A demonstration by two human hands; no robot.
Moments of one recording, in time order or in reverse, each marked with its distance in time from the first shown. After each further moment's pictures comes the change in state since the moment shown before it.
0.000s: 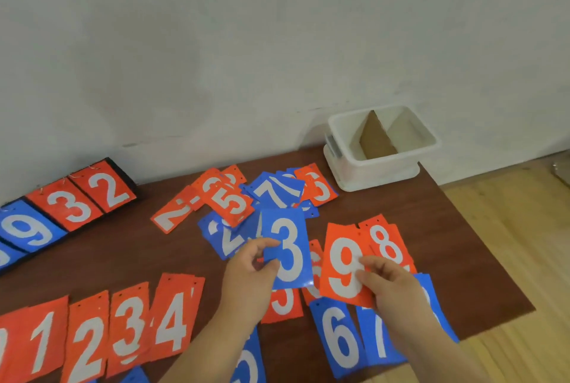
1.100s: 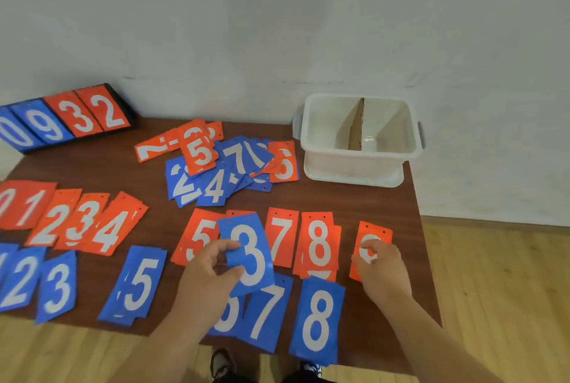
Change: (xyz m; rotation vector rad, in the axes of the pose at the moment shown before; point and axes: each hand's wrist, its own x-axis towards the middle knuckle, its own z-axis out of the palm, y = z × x) left_hand -0.072 0.001 0.197 0.062 0.322 -0.228; right_hand 0.219 0.009 -0.187 -0.903 -0.218 -0.357
